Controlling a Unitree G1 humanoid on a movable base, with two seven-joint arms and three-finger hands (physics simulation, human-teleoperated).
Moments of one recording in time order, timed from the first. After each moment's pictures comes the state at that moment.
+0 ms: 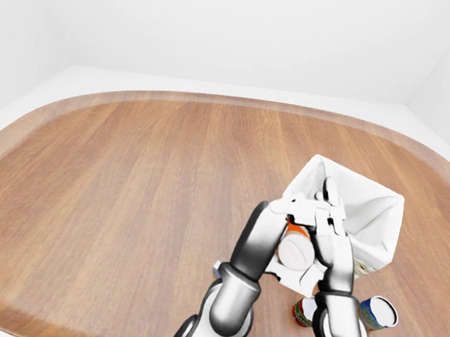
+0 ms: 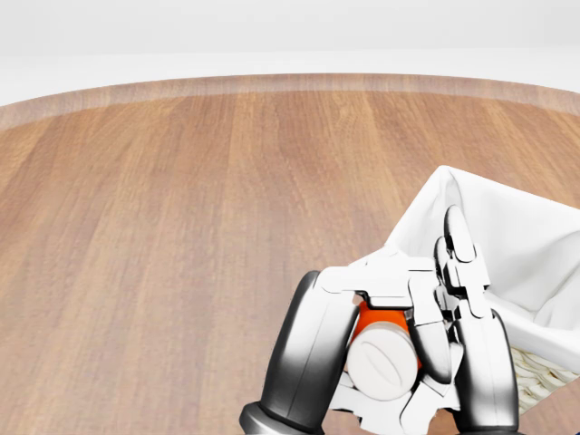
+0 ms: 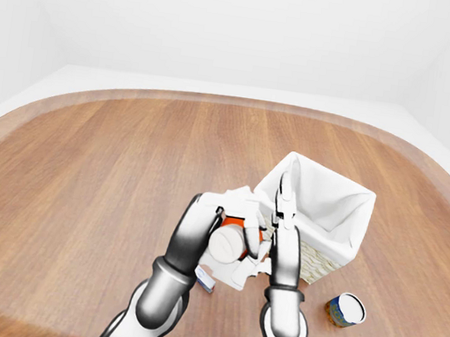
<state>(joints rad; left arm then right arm) -0.03 -0.20 -0.69 -0.41 0.36 0.09 0.13 0.25 -0.01 0.06 -0.48 -0.15 0.01 -0.02</state>
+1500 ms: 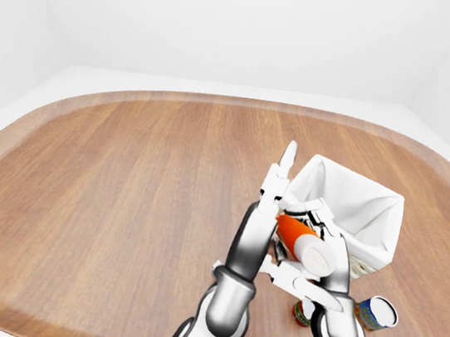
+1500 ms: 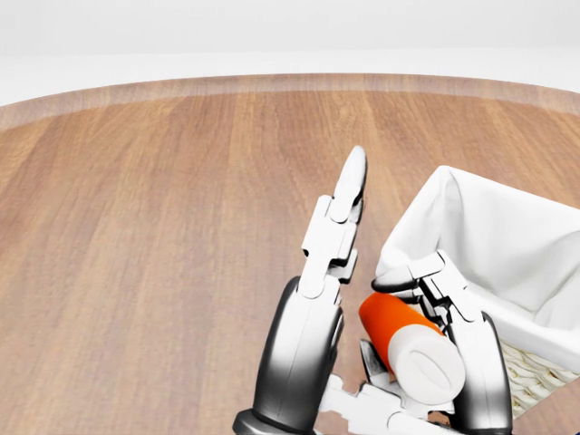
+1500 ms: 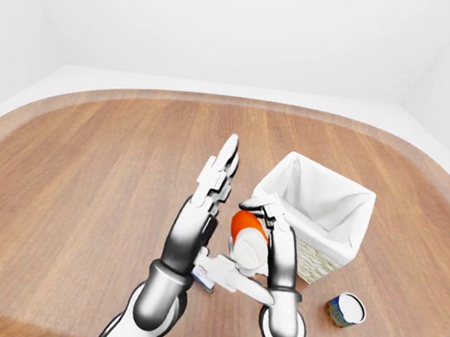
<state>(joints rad) -0.01 -0.18 -0.71 -0.40 0.29 0.09 0.19 0.26 -0.01 0.06 -0.45 -0.17 -0.03 0.00</state>
